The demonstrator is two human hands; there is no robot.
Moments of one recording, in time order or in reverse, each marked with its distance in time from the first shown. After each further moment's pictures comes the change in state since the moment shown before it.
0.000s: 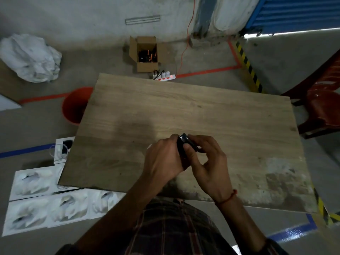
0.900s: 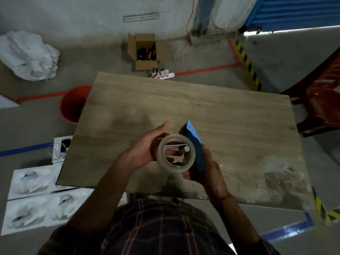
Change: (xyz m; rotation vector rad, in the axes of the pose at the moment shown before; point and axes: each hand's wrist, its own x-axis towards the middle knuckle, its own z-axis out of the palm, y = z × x) left_hand 0.036 -0.058 -0.006 -1.397 -0.613 -0.561; right_hand -0.018 0.037 0.011 0.641 -0.112 0.831
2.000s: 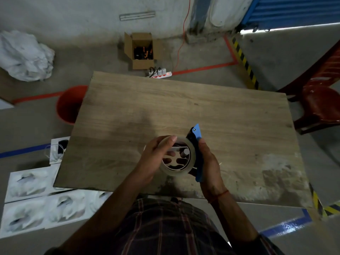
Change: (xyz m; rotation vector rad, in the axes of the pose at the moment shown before) left_hand -0.006 -0.040 0.023 0.271 0.301 0.359; right_hand 0.002 -0.016 0.014 0.107 -0.029 -0.049
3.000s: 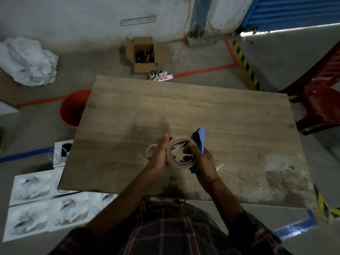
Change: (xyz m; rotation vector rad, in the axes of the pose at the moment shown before) left_hand 0.038 -0.041 0.006 -0.103 0.099 -0.221; right_hand 0.045 0.037 -0.012 -0.059 0.038 -0.004
